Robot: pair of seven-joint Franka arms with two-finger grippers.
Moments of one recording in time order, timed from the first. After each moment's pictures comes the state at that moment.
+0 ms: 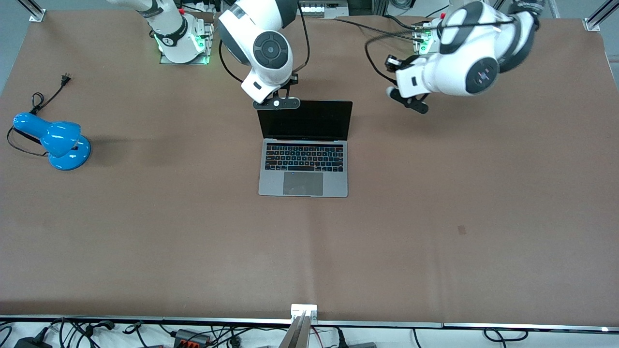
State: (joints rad) left arm -0.04 -0.11 -0.41 -2.23 -0.57 1.67 0.09; right arm 0.76 0.26 0.06 -1.83 0.21 1.75 0.69
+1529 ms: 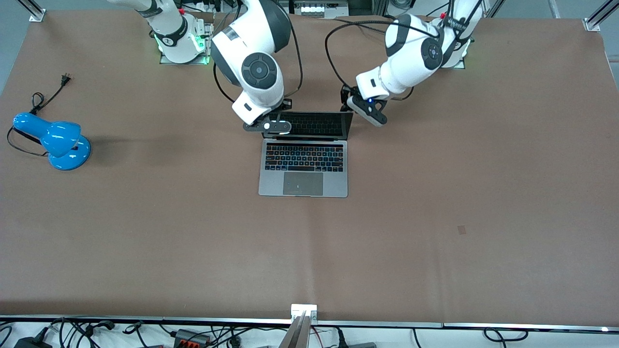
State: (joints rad) left arm -0.04 0.08 -0.70 -2.39 -0.85 2.62 0.34; right arm 0.70 0.34 0.04 -1.75 0.13 1.83 0.68
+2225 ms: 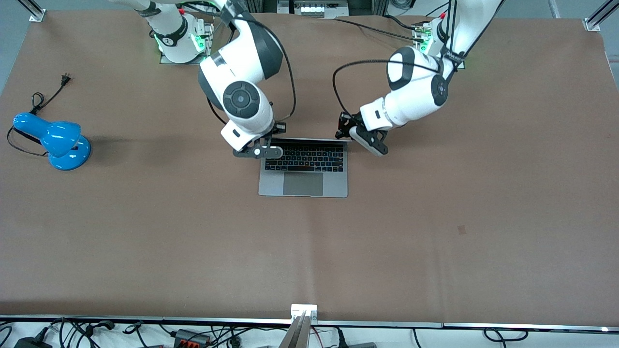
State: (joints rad) left arm 0.04 0.32 -0.69 -2.19 -0.85 2.65 0.43; right arm 0.62 0.46 0.04 -1.61 0.12 1.83 0.62
